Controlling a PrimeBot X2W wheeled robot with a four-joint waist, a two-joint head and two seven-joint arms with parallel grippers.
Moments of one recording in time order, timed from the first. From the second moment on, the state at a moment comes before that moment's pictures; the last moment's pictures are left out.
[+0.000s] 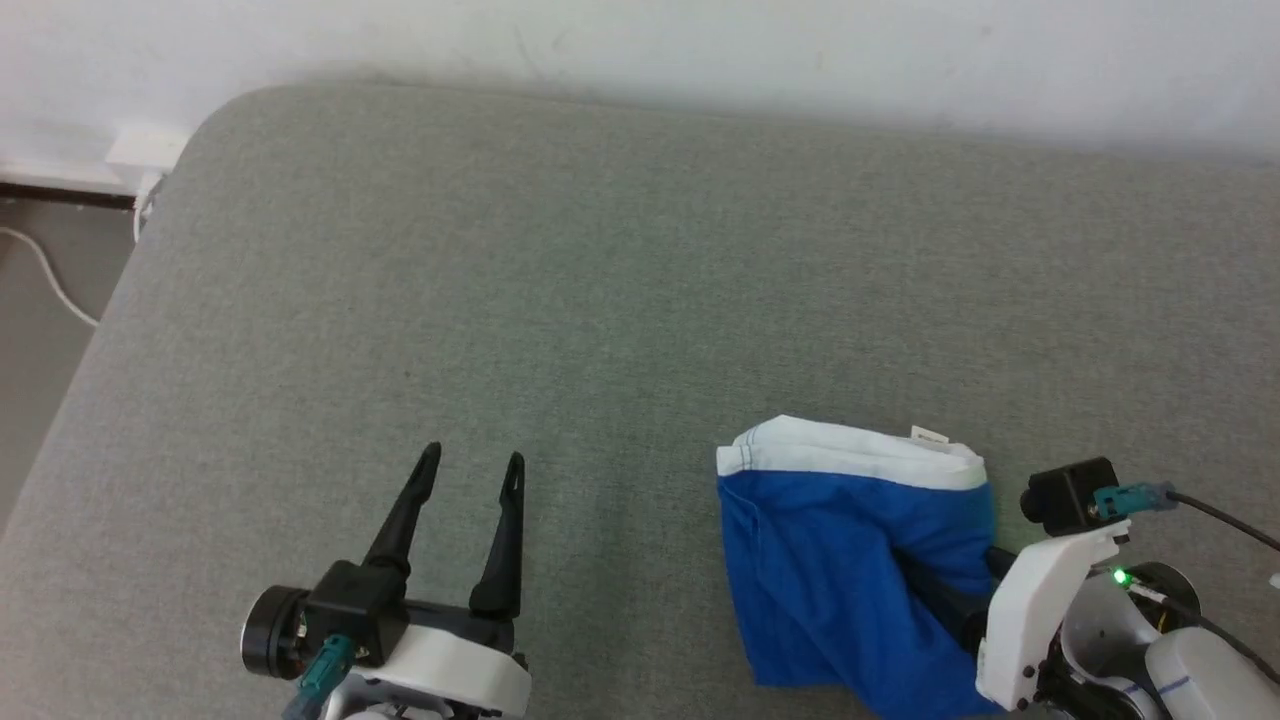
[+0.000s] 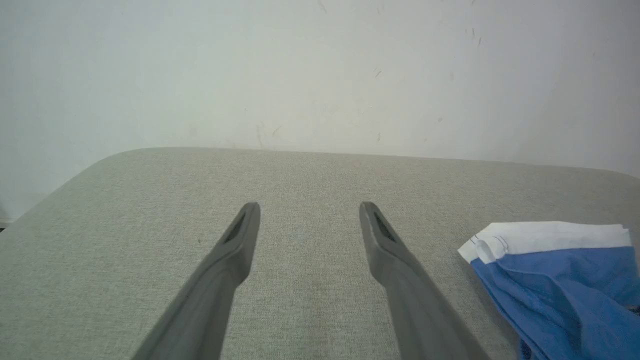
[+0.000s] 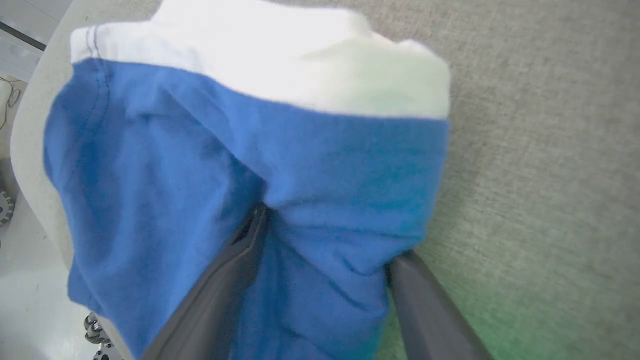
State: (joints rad) left arm 0.01 0.05 -0.14 0.02 -0.10 -0.07 -0.26; right arm -0.11 -0.35 0.30 0.17 0.65 0.13 0.44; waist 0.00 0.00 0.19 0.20
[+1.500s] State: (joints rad) left arm -0.16 0.06 -0.26 0.01 -0.03 -0.10 -0.26; right arm -0.59 -0.93 0.74 0.41 0.46 0.13 0.28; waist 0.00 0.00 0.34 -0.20
